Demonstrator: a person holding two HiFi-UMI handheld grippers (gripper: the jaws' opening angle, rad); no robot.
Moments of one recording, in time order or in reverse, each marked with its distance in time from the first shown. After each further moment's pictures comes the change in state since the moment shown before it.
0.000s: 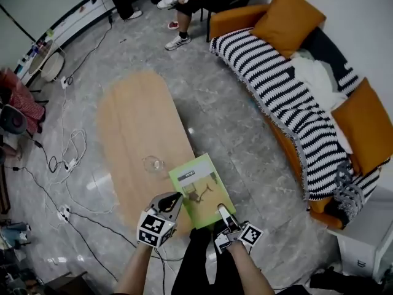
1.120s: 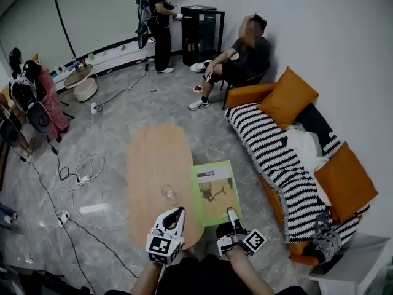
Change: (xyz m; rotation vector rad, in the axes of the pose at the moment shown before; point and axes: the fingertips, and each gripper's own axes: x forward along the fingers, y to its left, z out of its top) left arm -0.213 -0.080 0.143 -0.012 -0.472 0.314; right arm -0.023 0.240 0.025 0.008 -0.092 0.145
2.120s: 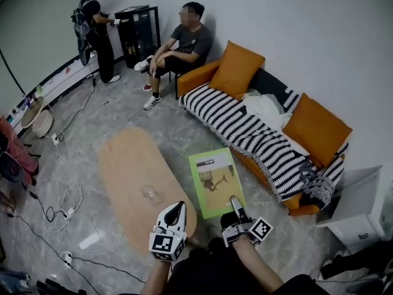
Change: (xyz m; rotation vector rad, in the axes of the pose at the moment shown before) left arm -0.013 -0.054 -0.011 -0.010 -0.041 -0.309; right arm -0.100 0.030 0.006 -0.051 -0.321 0.025
